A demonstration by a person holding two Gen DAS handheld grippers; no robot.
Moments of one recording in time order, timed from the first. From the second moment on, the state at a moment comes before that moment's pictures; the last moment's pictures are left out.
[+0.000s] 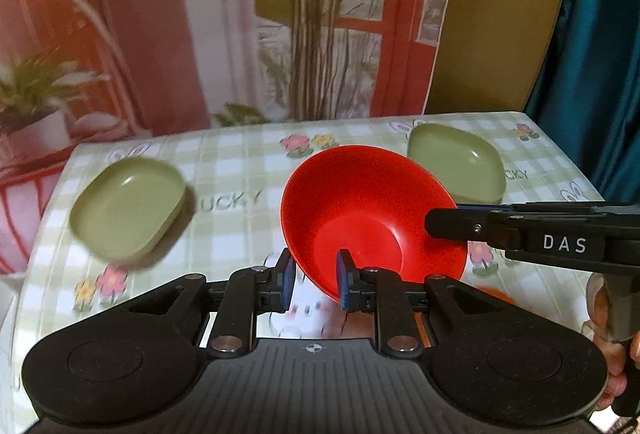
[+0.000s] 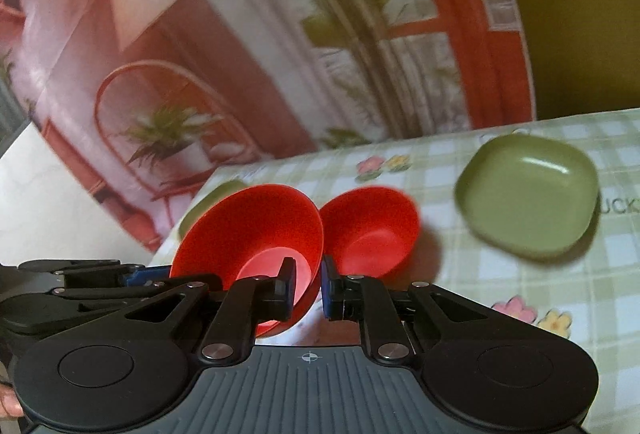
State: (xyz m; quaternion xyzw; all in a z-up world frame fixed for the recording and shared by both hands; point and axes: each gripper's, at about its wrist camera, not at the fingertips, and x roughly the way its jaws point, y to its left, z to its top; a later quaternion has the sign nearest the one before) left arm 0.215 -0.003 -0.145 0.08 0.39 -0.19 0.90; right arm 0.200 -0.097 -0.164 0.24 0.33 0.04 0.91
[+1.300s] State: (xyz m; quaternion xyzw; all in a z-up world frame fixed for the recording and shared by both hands) left arm 0.281 -0.011 -0.175 0.06 0.40 -0.15 0.90; right arm 0.230 -0.124 -0.185 0.18 0.34 0.00 0.92
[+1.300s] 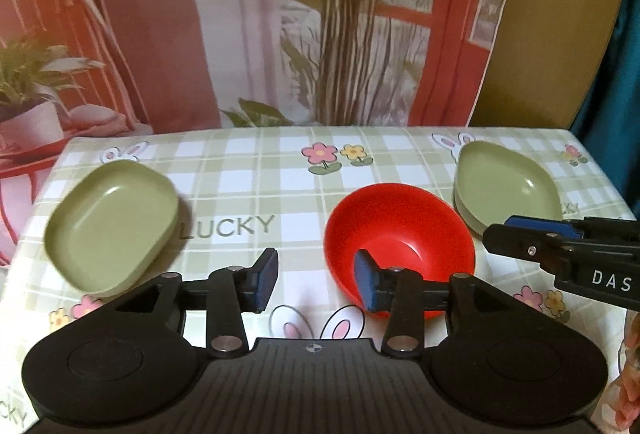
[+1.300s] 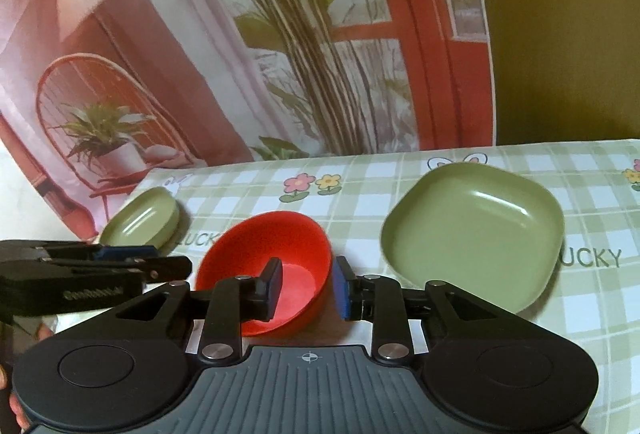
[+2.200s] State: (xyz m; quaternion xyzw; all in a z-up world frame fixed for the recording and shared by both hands) left arm 0.118 0.103 -0.176 -0.10 0.44 -0.12 0.89; right arm 0.140 -0.026 -0.165 0.13 0.38 0.15 0.90
